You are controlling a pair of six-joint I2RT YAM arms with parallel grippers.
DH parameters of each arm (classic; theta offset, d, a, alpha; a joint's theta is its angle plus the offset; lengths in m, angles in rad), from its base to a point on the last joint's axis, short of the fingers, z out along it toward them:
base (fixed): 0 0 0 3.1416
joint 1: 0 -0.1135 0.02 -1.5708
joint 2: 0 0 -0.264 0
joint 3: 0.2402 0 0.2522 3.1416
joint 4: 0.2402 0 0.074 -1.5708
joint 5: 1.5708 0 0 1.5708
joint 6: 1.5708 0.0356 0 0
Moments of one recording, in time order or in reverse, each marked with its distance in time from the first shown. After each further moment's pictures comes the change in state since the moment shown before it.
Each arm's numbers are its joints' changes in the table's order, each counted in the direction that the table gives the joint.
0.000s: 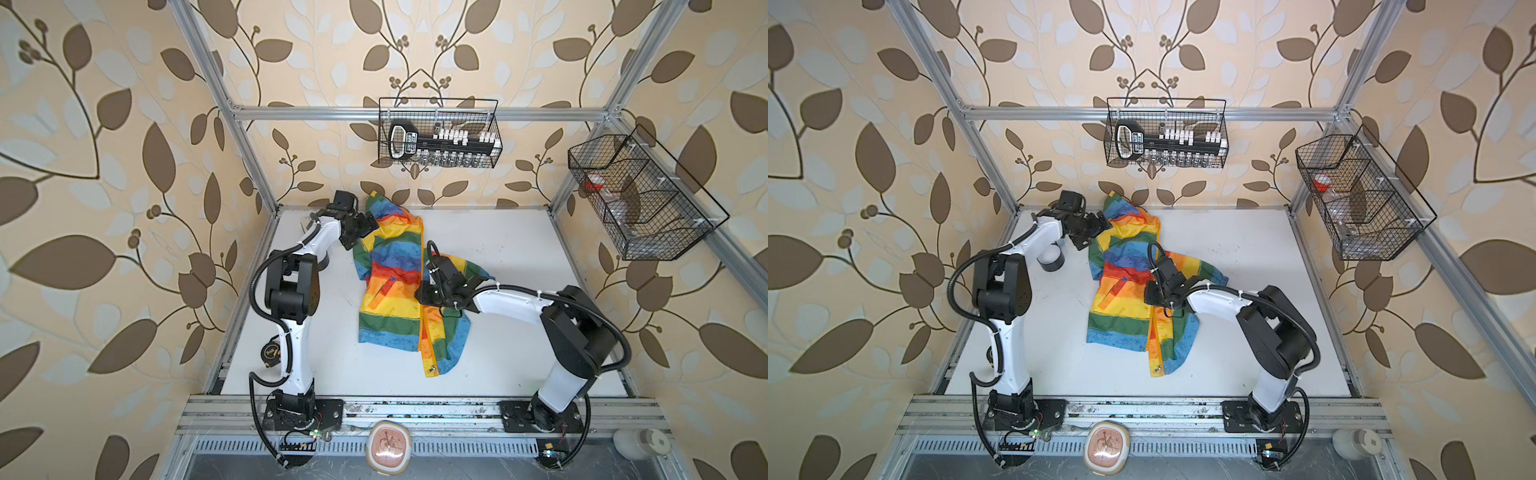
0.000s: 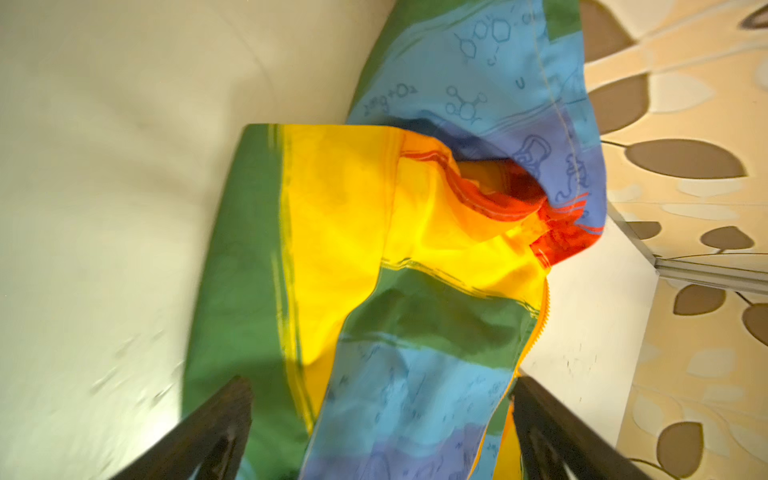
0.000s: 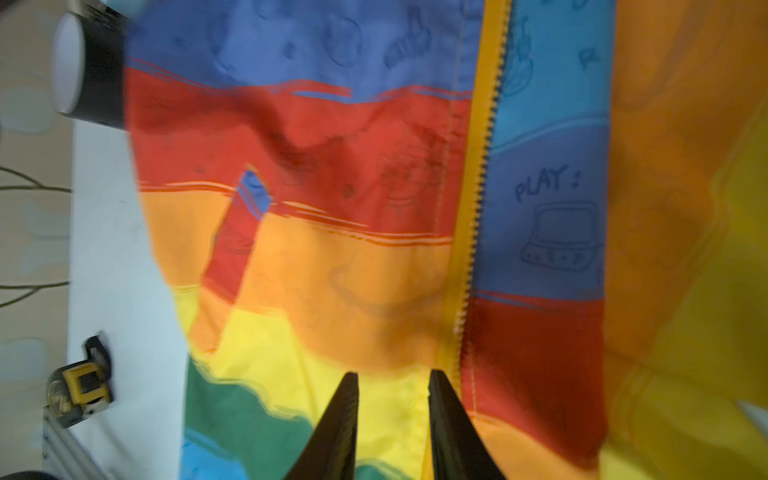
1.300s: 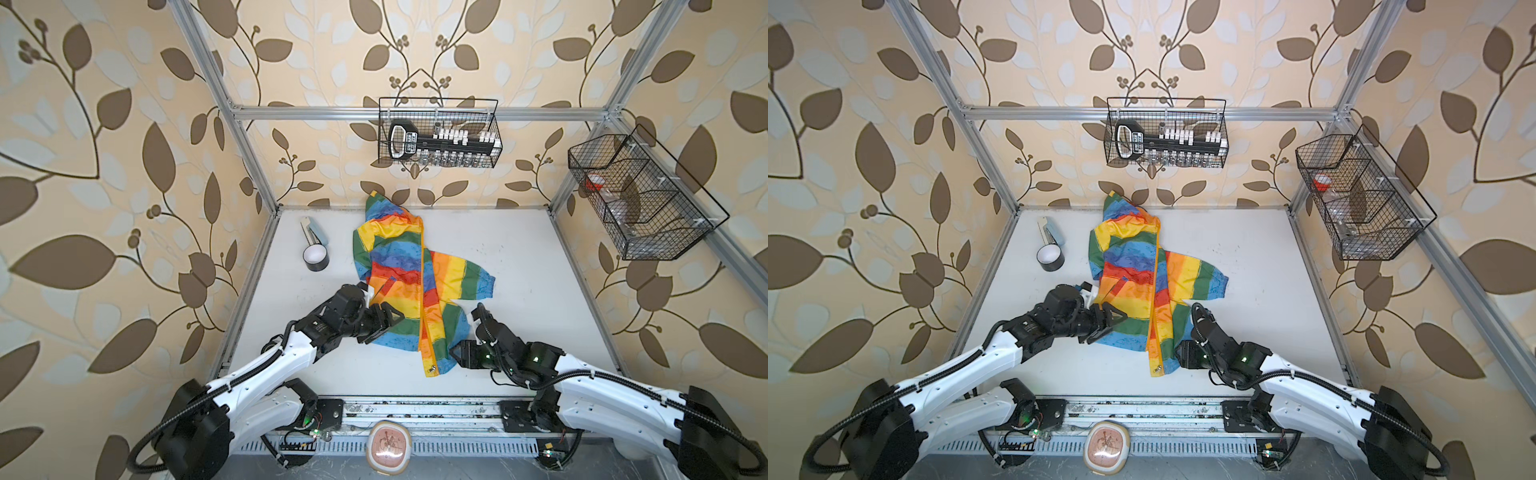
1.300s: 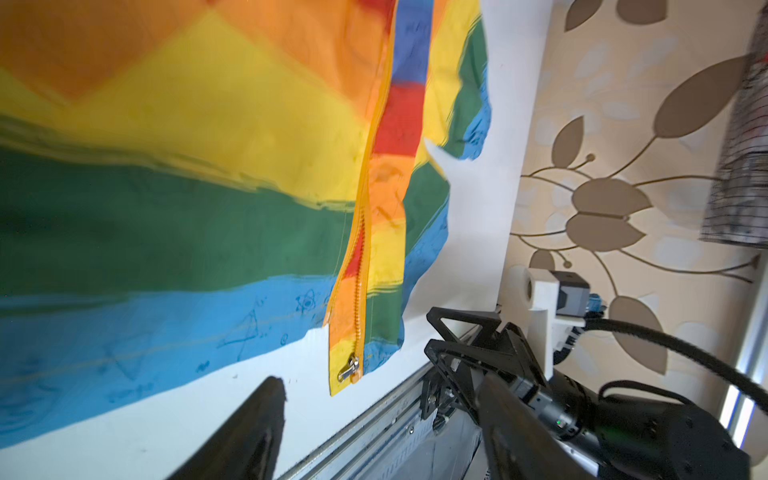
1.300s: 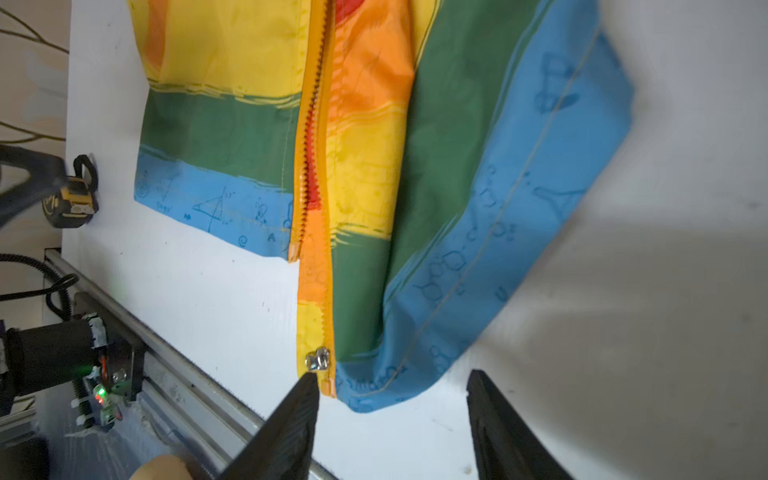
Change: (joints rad) left arm 0.538 0.965 -1.159 -0.360 0.121 -0.356; right arm -0.226 0.753 -0.655 0.134 0.033 0.142
